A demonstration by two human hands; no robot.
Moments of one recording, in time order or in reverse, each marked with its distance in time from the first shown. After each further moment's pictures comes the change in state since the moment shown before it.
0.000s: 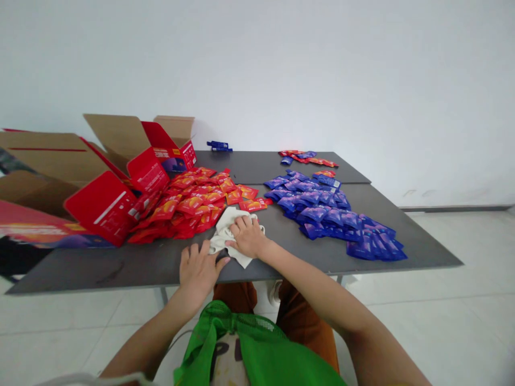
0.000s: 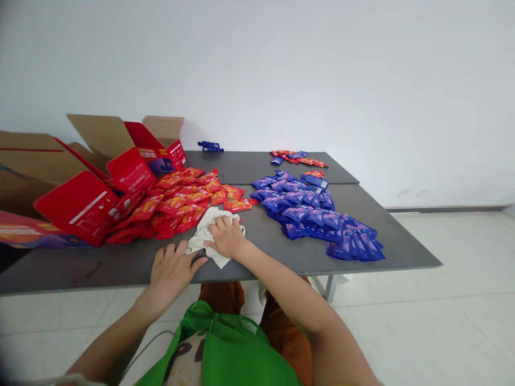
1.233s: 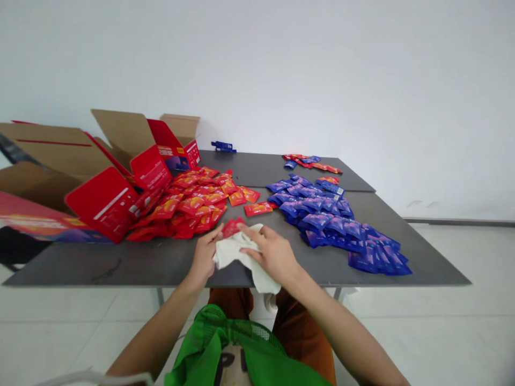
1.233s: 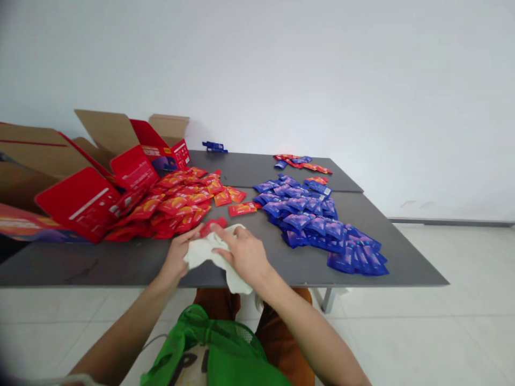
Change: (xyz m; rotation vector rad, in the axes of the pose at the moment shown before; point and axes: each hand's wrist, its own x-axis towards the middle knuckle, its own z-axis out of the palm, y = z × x) left_hand 0.051 0.012 0.022 -1.794 0.046 -0.505; right_hand -0.063 0.011 -0.072 0.341 0.067 0.172
